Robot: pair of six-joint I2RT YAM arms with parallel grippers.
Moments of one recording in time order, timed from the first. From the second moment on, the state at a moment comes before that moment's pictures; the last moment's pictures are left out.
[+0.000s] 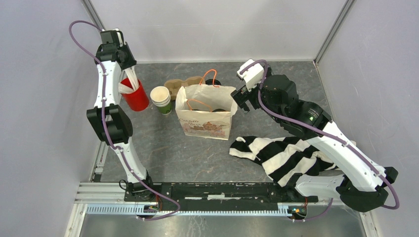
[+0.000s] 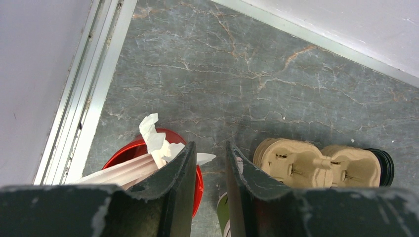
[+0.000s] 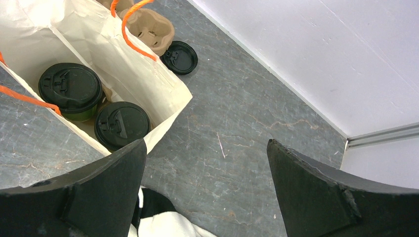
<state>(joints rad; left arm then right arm) 0.19 2.00 2.08 -0.75 0.04 -0.20 0.86 1.18 1.52 -0.69 0.39 -0.25</state>
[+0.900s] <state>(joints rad) 0.18 2.02 2.05 -0.74 0.02 -0.15 0.86 1.18 1.52 -0.69 0.38 -0.25</state>
